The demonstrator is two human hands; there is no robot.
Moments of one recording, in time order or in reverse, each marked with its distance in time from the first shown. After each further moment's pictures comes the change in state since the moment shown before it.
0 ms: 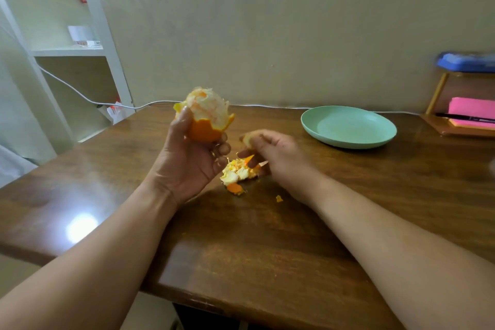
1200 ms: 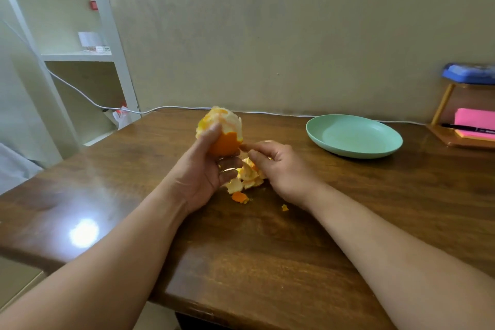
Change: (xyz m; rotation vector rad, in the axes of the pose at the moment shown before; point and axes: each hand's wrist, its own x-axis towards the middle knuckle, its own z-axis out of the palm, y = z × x) left_hand 0.004 -0.007 0.009 0.154 0.212 -0.037; right_hand 0.003 0.002 0.002 -0.270 -0.021 -0.118
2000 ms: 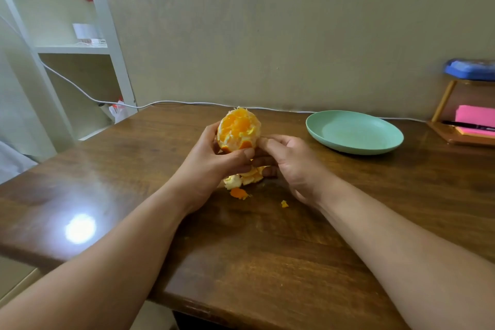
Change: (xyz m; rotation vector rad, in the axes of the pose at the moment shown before) left_hand -0.003 -0.010 0.007 0.427 0.025 0.155; right_hand 0.001 -0.004 -0.004 0.454 -0.014 0.223
